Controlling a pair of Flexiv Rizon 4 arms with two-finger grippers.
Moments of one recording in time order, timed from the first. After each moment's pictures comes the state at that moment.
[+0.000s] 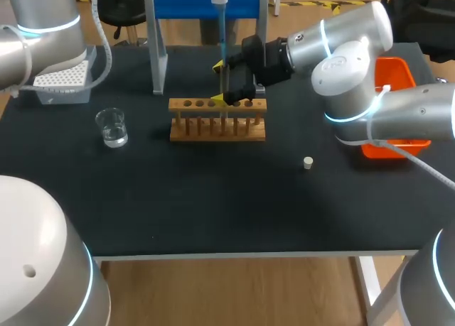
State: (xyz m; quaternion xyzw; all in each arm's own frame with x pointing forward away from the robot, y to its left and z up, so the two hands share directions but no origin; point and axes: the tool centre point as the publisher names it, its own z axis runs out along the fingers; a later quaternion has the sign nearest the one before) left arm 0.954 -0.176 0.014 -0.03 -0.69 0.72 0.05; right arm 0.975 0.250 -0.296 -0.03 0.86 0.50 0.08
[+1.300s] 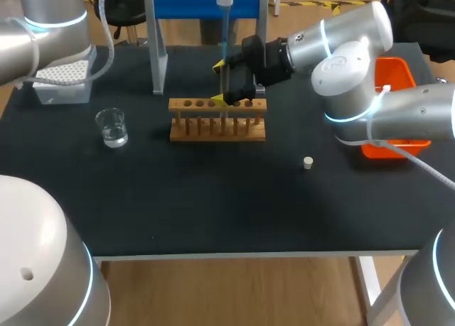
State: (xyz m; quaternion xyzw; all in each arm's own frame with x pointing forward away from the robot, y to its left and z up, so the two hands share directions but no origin) left arm 0.959 -0.190 0.003 -0.06 -0.71 0.70 0.03; right arm 0.974 0.250 -0.296 -0.03 0.86 0.50 0.08
